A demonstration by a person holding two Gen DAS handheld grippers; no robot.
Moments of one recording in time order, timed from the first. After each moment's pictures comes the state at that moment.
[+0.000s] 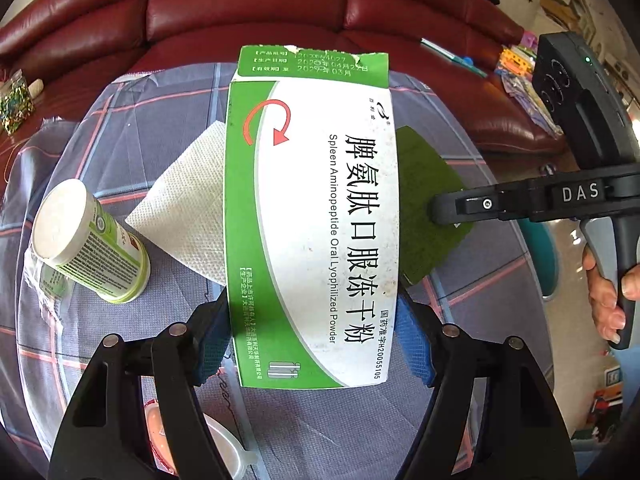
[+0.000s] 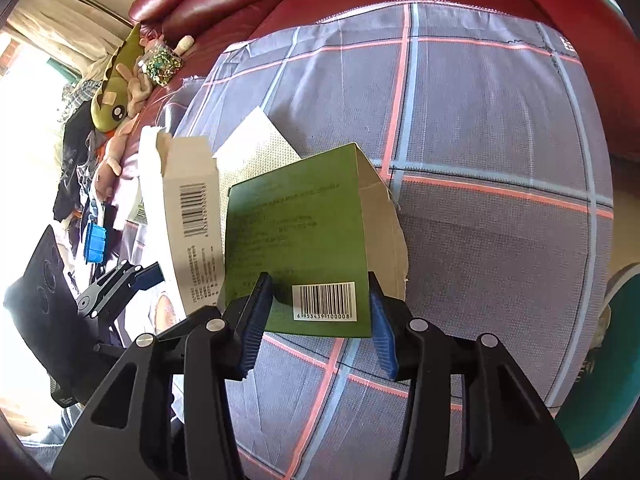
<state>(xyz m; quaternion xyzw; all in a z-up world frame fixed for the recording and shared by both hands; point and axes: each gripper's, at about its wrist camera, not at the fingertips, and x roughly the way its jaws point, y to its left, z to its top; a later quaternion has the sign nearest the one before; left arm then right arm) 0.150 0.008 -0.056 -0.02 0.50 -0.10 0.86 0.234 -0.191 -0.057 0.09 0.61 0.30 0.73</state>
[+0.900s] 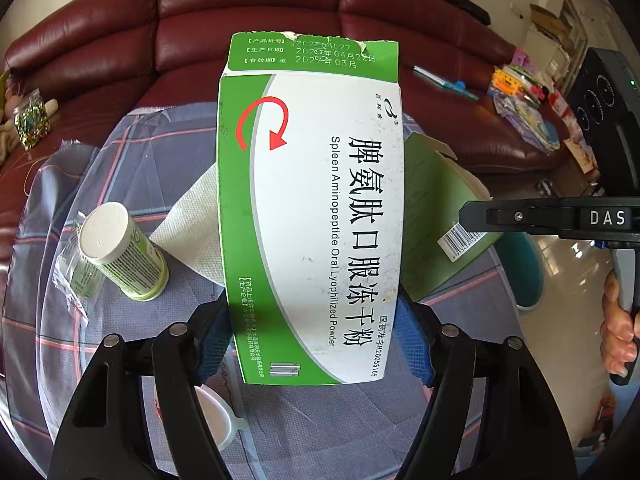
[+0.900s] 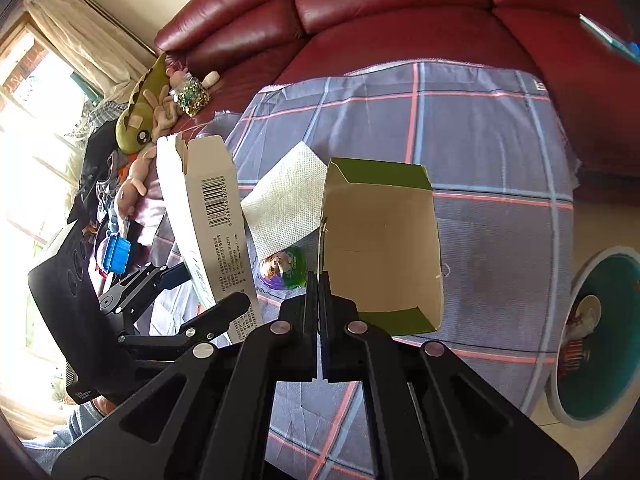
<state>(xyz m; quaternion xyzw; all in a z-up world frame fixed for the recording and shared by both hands) 0.112 -0.002 -0.006 -0.03 0.45 -0.10 0.89 0.171 -0.215 0.016 0.10 0.54 0.30 0.78</state>
